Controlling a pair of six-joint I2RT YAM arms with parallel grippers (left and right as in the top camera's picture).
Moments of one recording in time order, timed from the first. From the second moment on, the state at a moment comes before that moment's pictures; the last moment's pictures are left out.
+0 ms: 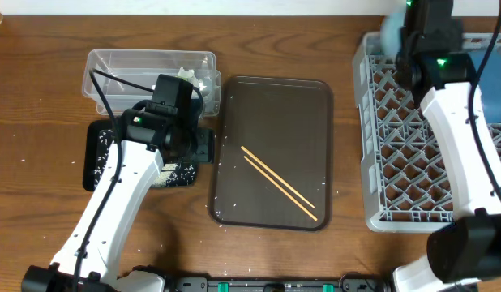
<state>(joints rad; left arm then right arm) -0.24 1.43 1.21 -1.07 0.15 -0.22 0.08 1.74 1.64 -0.56 0.78 -0.17</state>
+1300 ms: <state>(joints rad) -0.24 1.43 1.21 -1.07 0.16 -0.22 0.13 2.01 1.63 -1.04 0.87 0.21</state>
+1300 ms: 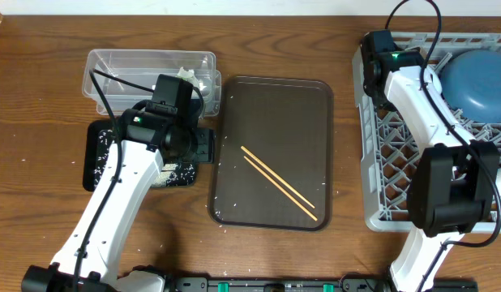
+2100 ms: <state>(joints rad) -0.24 1.43 1.21 -1.07 0.16 -0.22 0.27 1.70 1.60 -1.01 -0.07 0.05</state>
